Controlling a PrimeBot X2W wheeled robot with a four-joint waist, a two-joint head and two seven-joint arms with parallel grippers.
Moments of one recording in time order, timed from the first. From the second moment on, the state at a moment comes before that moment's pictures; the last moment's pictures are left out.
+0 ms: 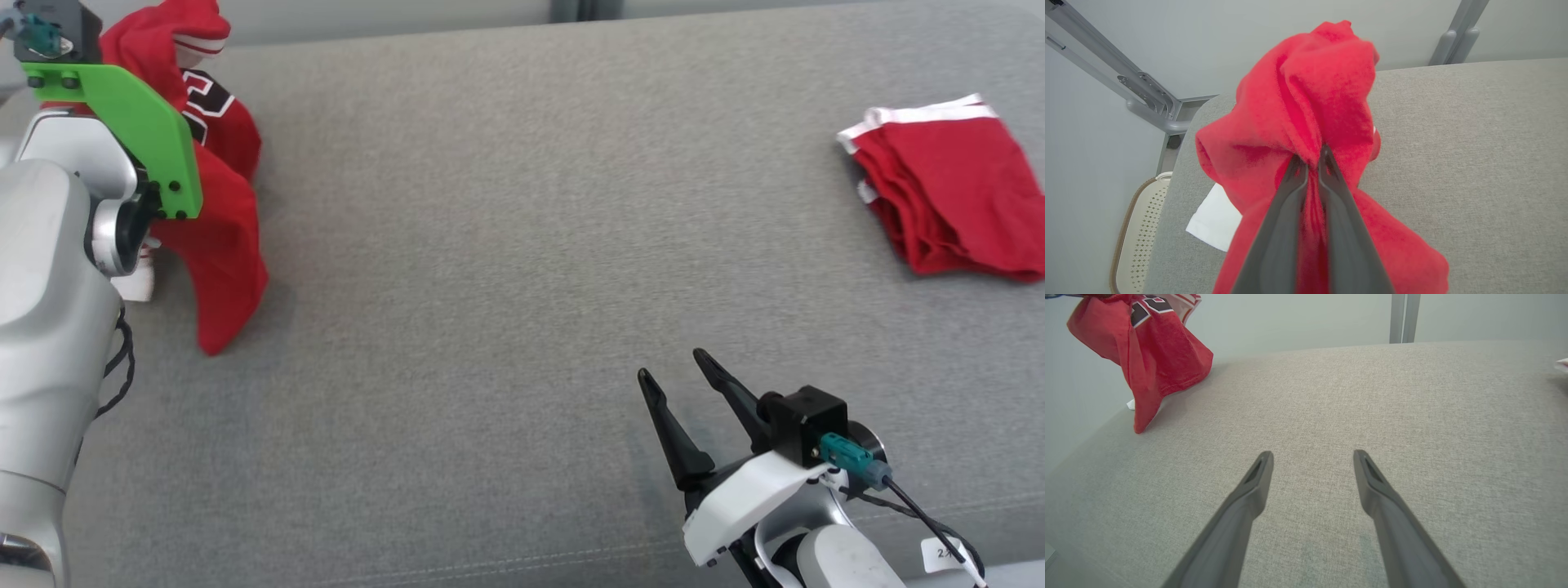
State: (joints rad) left arm -1.05 0.40 -0.55 0.81 -0.61 0.06 0.44; right arm -0.08 -0.05 0.27 0.07 0.20 0.13 -0.03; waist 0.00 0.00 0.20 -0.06
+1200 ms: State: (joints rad) left arm -0.71 0.16 -0.62 0.60 -0.73 0.05 0.24; right arm -0.06 -0.05 0.26 0.10 0.23 0.13 -0.06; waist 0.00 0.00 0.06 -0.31
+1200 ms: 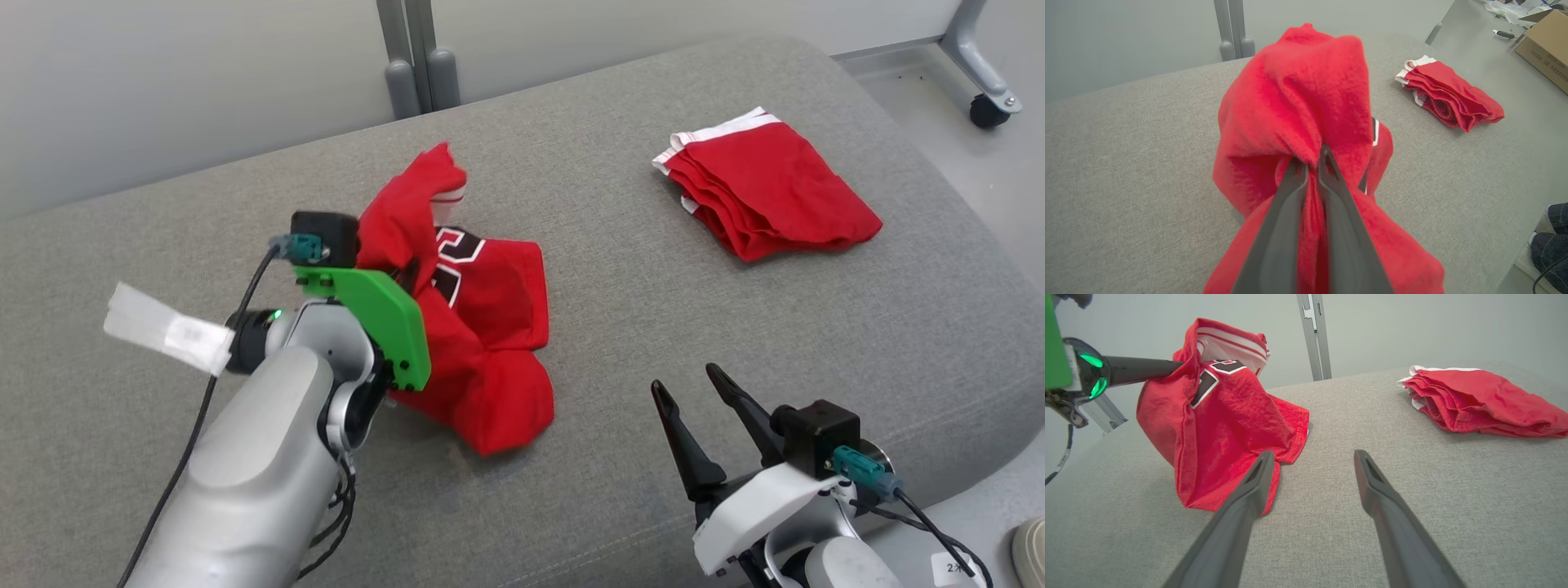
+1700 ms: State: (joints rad) left arm -0.54 0.20 -0.54 0.76 -0.76 0.15 0.07; right arm -0.04 -0.05 0.25 0.10 0.23 0.13 -0.05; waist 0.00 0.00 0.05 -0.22
